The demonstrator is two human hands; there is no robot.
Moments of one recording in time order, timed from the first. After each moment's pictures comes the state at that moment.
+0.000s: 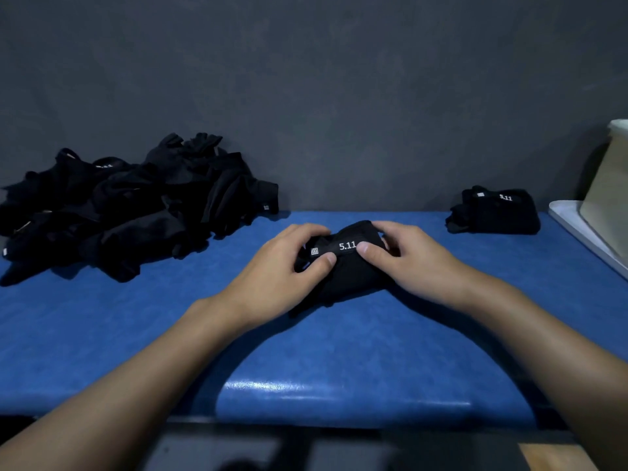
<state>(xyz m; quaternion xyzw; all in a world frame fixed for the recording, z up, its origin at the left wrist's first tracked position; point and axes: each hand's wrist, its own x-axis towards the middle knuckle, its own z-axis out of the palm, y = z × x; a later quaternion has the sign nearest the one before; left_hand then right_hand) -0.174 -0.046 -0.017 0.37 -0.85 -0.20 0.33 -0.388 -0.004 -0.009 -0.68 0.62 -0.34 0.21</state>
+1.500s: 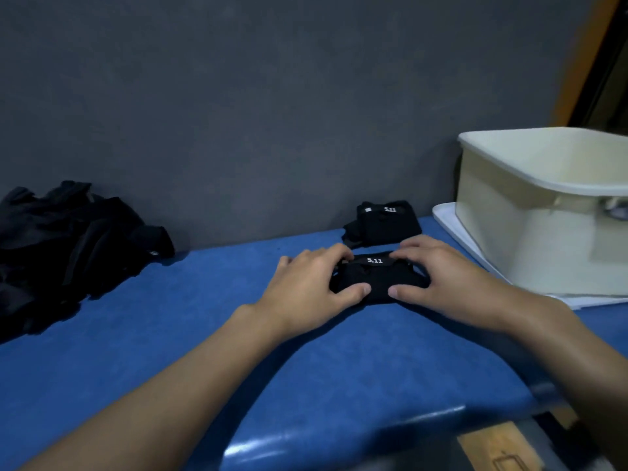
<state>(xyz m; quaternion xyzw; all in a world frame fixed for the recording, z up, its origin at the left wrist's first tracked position) -0.340 -0.033 -0.013 0.30 -0.92 -0.12 0.20 -0.535 0.075 0.002 -0.65 0.74 -0.20 0.05</state>
